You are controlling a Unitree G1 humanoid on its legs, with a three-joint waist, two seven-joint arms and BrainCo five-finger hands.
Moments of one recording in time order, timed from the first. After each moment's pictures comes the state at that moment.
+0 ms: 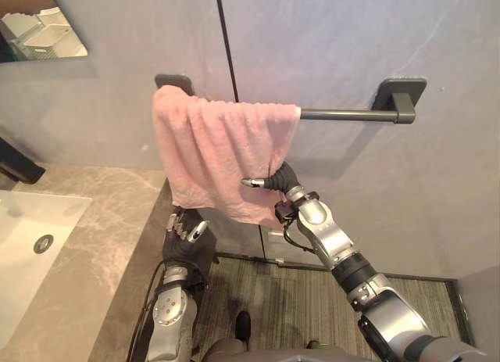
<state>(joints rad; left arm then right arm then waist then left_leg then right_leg) 0.23 0.01 0.00 0.06 -0.19 -0.25 0.17 -0.52 -0.11 0.40 0.44 0.18 -0.19 0.02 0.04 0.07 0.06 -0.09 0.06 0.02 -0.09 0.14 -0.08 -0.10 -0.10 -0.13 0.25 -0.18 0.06</state>
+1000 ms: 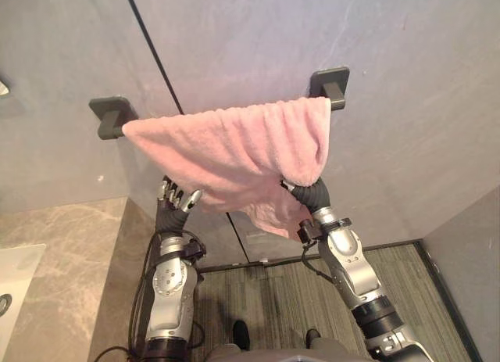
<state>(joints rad) 0.07 0.01 0.01 0.01 -0.17 -0.28 0.23 -0.19 -0.14 0.30 0.07 0.26 -0.23 0.06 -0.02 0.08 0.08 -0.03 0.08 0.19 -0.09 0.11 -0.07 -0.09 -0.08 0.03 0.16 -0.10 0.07</state>
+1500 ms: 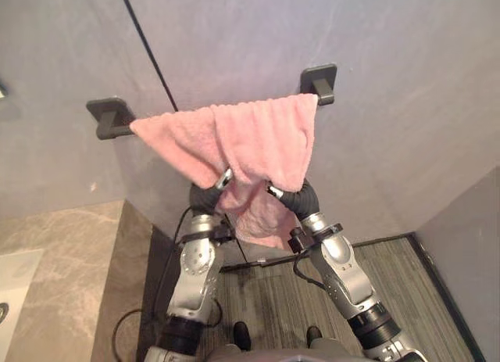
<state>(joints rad) -0.09 0.02 -0.19 0.00 -0.17 -0.30 0.25 -0.16 -0.14 0.41 -0.04 0.33 -0.24 0.08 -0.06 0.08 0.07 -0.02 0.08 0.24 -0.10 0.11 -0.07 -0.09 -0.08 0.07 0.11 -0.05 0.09</state>
